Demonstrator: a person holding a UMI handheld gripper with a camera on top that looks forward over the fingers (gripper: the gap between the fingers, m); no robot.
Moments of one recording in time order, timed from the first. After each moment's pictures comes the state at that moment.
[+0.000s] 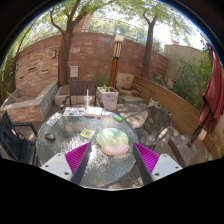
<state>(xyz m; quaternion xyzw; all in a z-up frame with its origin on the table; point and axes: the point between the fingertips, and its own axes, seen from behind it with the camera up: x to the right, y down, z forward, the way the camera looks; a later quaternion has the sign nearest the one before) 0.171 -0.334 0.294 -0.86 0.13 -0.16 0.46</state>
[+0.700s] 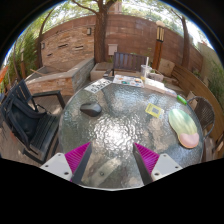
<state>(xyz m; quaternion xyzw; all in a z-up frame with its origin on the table) -0.055 -0.185 0.037 -0.92 -0.01 -0.03 0.38</state>
